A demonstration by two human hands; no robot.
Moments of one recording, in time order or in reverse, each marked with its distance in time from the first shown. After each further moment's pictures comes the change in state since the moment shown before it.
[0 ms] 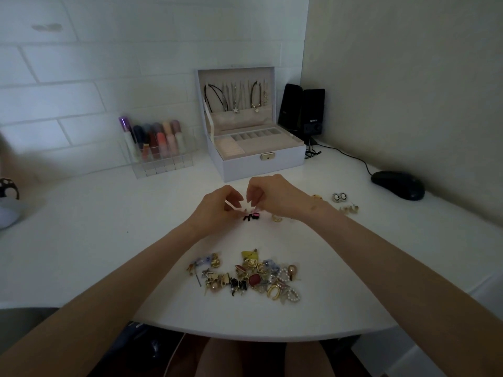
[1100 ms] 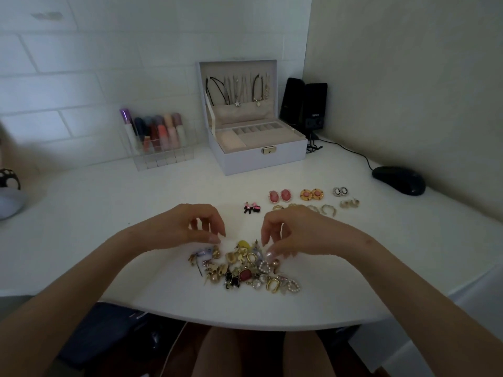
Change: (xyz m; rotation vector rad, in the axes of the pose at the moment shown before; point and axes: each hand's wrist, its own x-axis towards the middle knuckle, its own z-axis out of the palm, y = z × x) left_hand -0.061 -0.010 -0.059 -0.002 -0.430 0.219; right_hand -0.090 -0.028 -0.010 0.184 -0.289 0.084
